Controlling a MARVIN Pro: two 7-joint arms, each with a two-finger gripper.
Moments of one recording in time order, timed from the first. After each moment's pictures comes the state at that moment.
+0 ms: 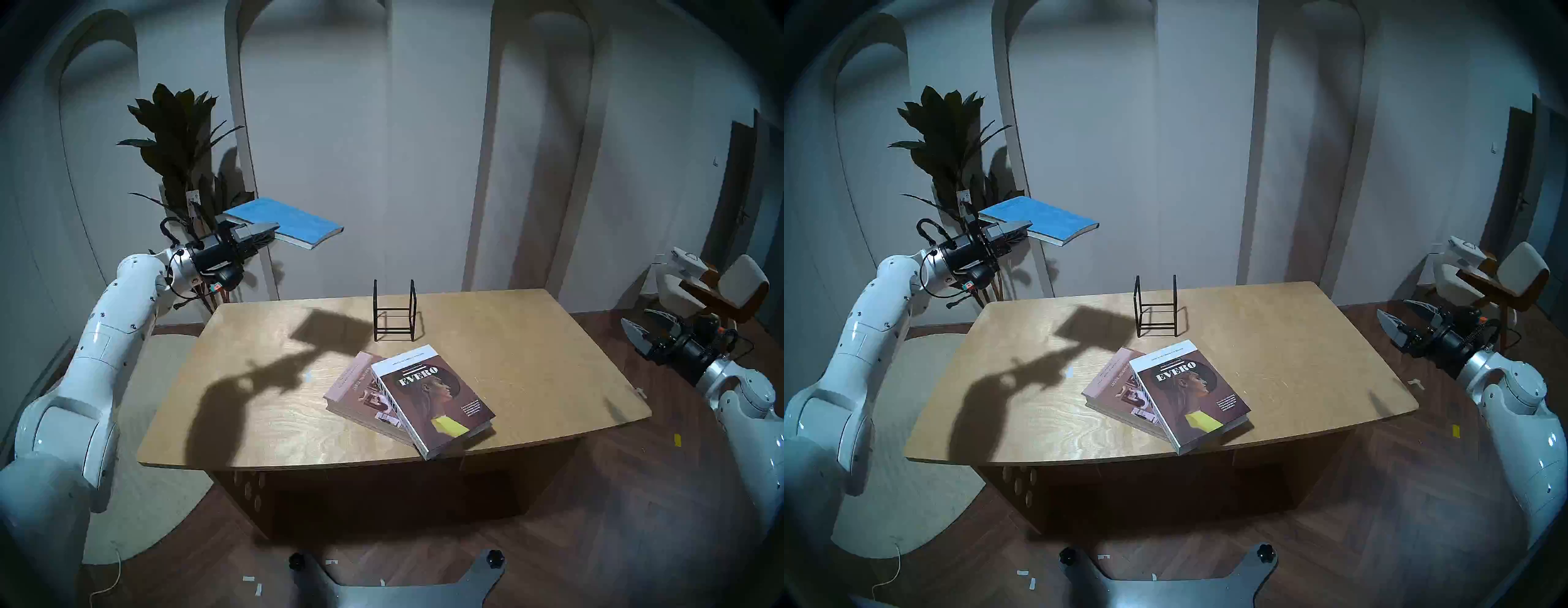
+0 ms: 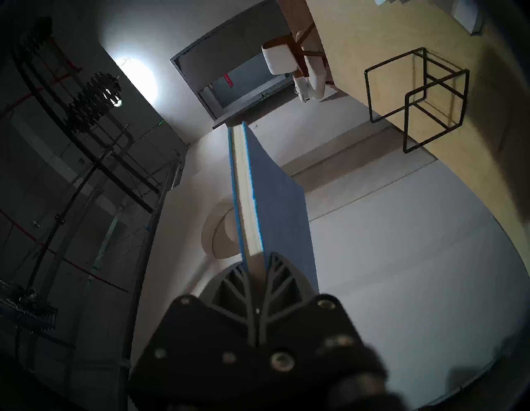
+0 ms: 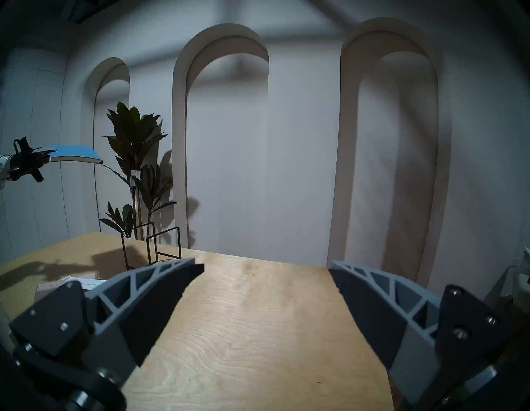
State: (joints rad) left arm 0.77 -0.91 -1.32 -0.93 1.60 -0.96 0.64; right arm -1.91 -0.68 2.01 -1.56 0.92 -0.03 0.63
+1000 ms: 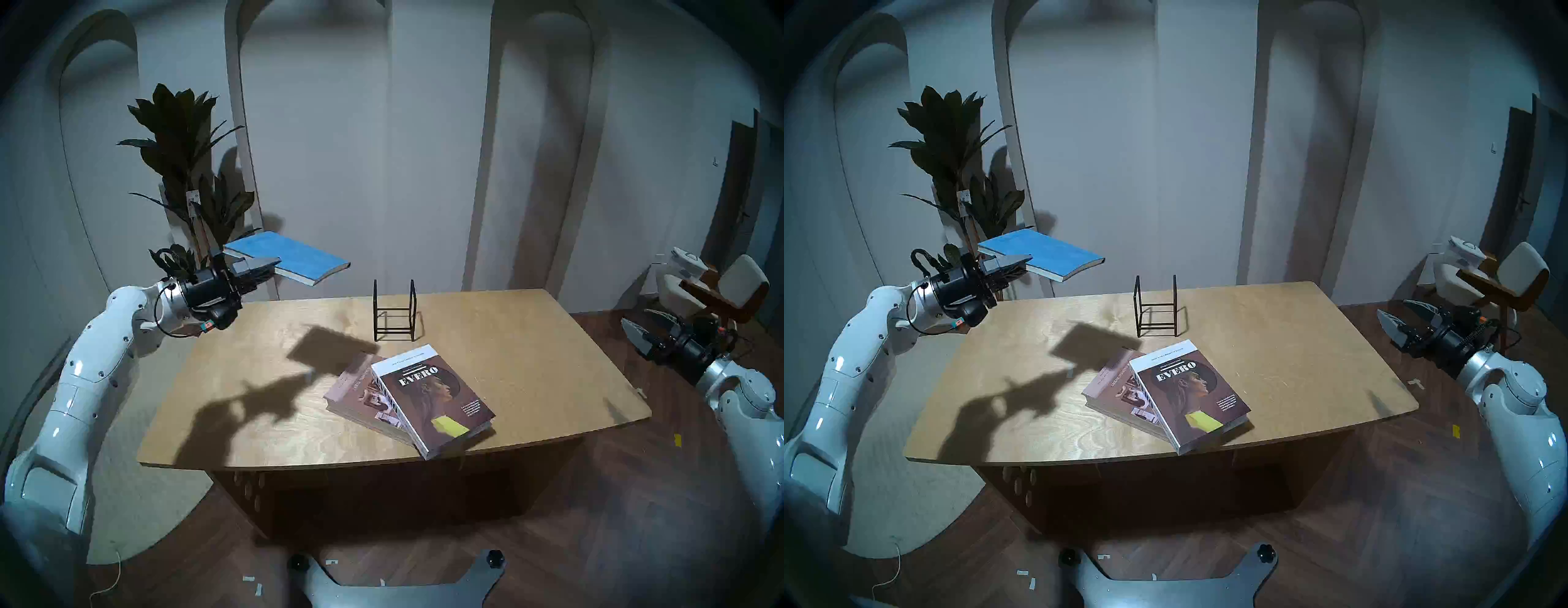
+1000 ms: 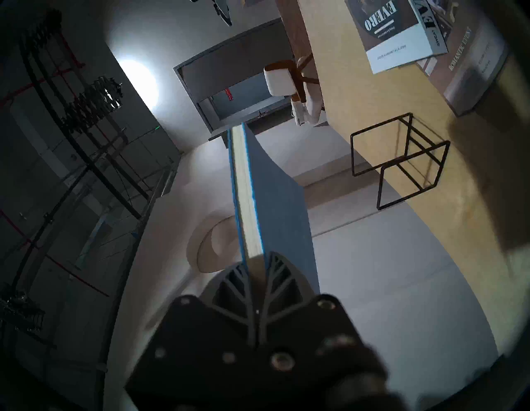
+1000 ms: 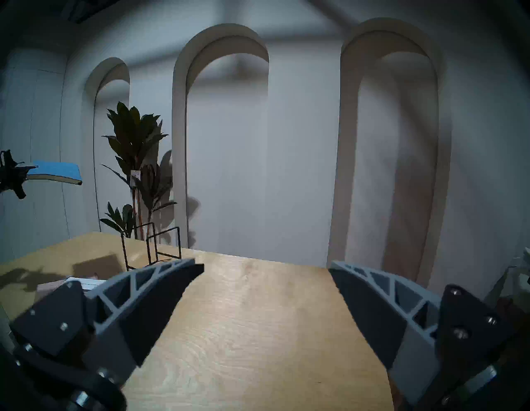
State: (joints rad) left arm 1.10 -0.79 -1.40 -1.28 1.24 -0.96 0.38; right arm -1.91 -0.68 2.00 -1.56 0.92 -0.03 0.63
